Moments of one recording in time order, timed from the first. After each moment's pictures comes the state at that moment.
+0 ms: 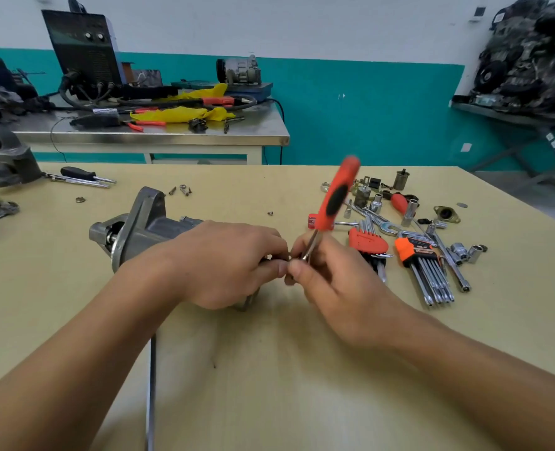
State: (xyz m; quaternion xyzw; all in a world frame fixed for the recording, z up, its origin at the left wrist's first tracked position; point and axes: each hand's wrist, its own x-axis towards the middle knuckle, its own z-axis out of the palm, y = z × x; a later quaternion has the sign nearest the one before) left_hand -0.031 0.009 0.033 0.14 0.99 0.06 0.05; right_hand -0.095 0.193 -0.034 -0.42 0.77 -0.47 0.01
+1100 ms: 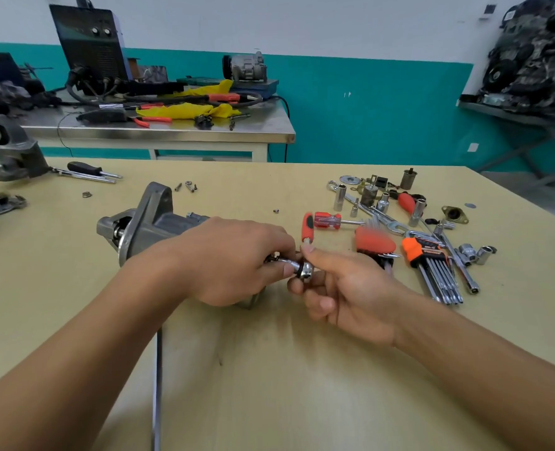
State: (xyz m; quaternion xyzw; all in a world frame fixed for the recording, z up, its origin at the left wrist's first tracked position) left_hand -0.031 0.008 0.032 0.14 0.99 0.05 0.04; right_hand -0.096 0.182 -0.031 -0.14 0.57 -0.71 0.38
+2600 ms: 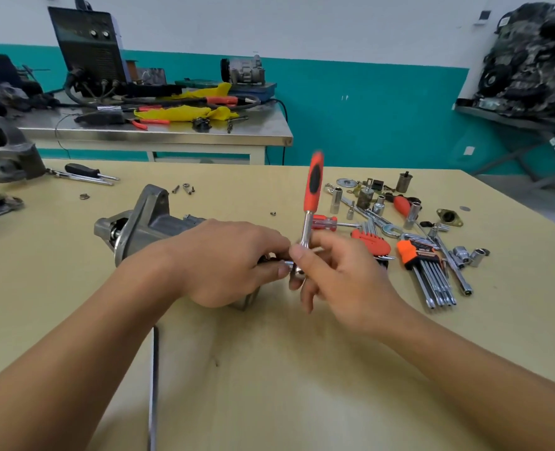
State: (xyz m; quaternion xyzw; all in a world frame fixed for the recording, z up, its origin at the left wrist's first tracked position) left_hand -0.031 0.005 0.032 0.16 0.98 0.09 0.03; right_hand -0.091 0.187 -0.028 -0.34 0.74 -0.57 0.10
